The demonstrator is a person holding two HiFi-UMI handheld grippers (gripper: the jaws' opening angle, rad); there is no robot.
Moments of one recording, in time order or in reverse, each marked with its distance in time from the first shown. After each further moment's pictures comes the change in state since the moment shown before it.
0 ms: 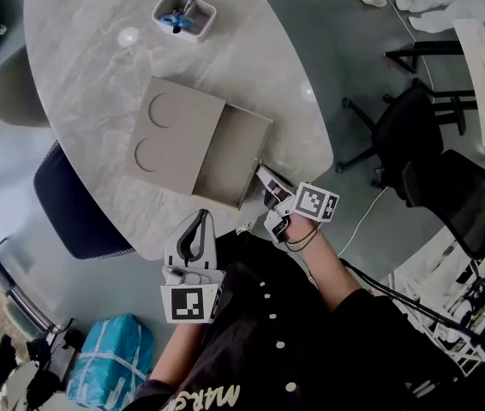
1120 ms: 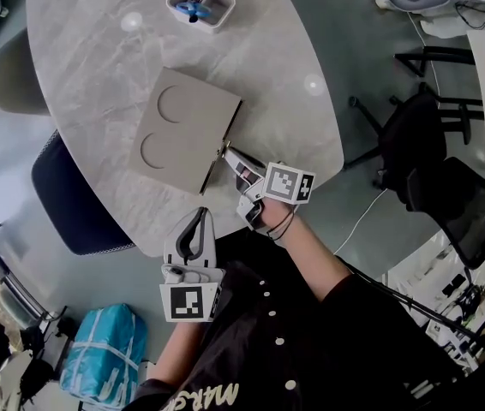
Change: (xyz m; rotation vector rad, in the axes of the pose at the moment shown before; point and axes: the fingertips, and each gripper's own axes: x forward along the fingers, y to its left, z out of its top) left arm 0.005 0.028 -0.012 -0.060 0.049 0.053; right arm 0.095 0.060 -0.020 -0.045 0.117 0.075
